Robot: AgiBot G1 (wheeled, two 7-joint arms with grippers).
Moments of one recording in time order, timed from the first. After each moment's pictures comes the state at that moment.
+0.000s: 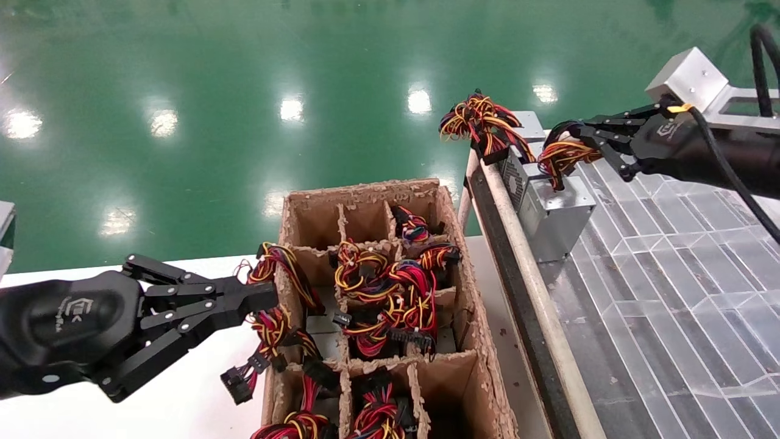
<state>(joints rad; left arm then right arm) -1.08 0.53 0.43 -1.21 0.60 1.39 -0.10 1.56 -0.62 -0.60 1.05 -1.38 -0.92 0.27</state>
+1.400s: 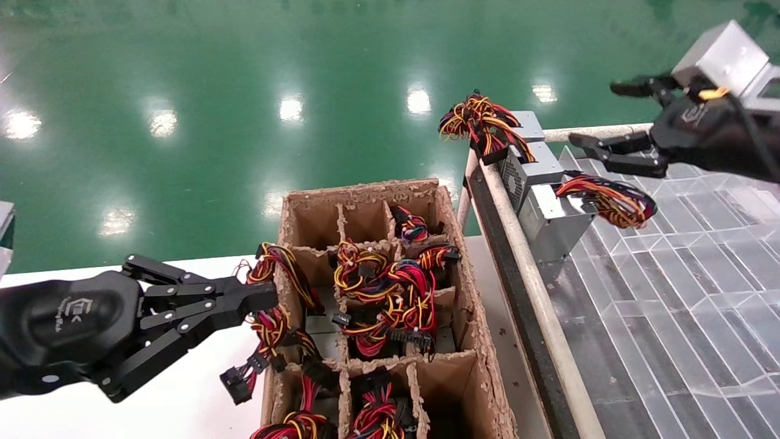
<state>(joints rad) -1.08 0.53 0.43 -1.21 0.60 1.39 -0.10 1.52 -0.54 -0.58 1.22 -1.37 -0.90 0.34</state>
